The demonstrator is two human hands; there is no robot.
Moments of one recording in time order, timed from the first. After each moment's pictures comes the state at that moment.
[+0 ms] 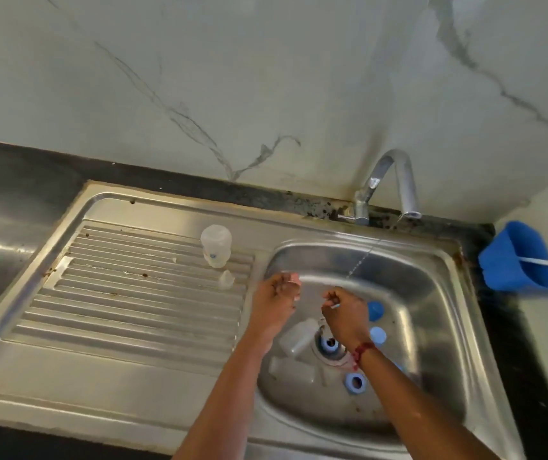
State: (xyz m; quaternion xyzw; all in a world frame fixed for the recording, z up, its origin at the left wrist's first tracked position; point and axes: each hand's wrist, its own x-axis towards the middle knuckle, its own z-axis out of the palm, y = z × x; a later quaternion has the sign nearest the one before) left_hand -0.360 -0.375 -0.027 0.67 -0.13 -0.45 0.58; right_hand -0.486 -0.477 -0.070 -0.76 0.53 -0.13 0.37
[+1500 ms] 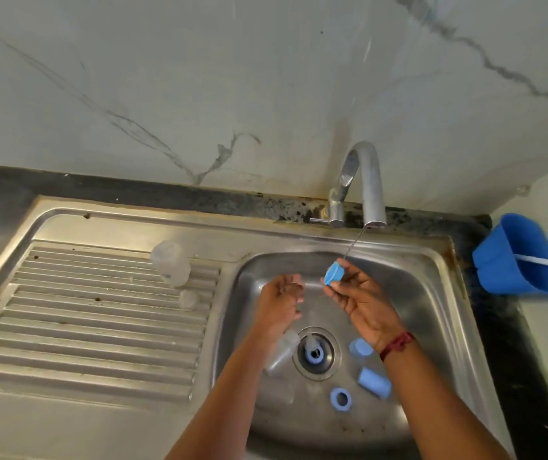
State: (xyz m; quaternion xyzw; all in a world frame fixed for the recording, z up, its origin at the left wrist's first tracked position) left_hand -0.393 -0.462 -0.039 0.66 -0.08 -0.50 0.56; right_hand -0.519 -0.569 -0.062 -0.30 0.40 -0.27 0.82
